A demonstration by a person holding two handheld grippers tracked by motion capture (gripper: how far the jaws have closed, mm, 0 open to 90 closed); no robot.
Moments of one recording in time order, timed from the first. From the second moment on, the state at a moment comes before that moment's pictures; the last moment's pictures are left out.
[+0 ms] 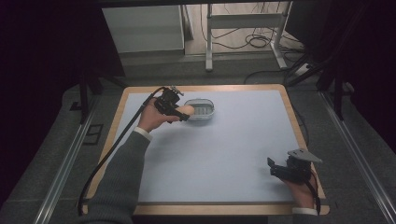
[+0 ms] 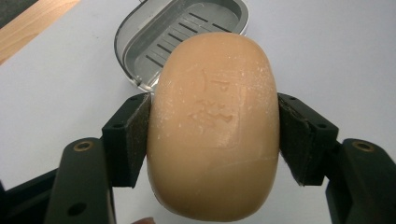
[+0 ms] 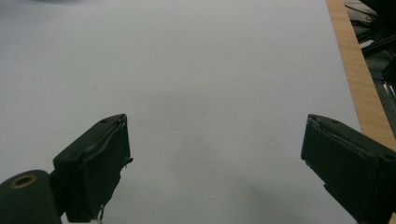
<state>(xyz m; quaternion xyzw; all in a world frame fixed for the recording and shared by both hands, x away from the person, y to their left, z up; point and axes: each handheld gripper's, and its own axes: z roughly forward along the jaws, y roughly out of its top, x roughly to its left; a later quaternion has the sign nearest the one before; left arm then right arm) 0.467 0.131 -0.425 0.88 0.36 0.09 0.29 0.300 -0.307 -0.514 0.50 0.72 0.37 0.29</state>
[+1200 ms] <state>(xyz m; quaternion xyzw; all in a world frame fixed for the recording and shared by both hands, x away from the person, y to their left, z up) 0.510 0.101 -0.442 0.89 0.35 0.08 0.28 0.301 -0.308 -0.515 0.50 0.73 0.36 0.30</state>
